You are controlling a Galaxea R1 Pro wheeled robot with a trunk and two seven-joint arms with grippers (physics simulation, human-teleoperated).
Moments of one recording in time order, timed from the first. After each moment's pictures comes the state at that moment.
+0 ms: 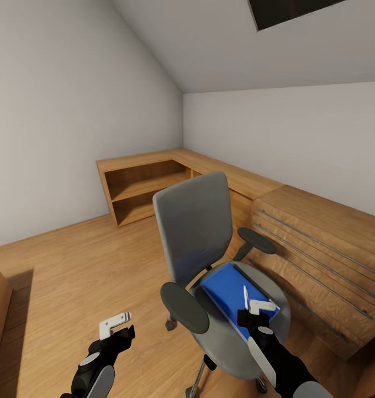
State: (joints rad) left arm -0.11 0.04 -0.25 -1.42 0.57 0.43 0.62; right arm -0.49 -0.02 0.27 -0.67 -0.34 0.11 -0.31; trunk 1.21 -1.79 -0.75
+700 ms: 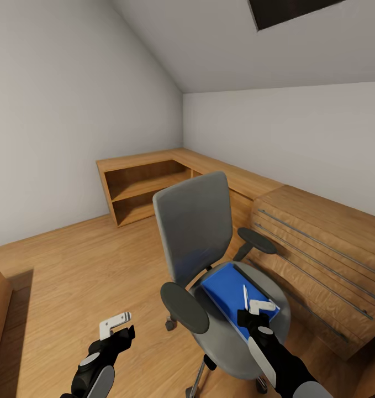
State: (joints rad) left arm -0.11 0.04 -0.25 -1.42 0.57 0.43 0.62; right arm -0.49 -0.02 0.27 -0.67 -0.34 0.11 -0.31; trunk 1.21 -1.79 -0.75
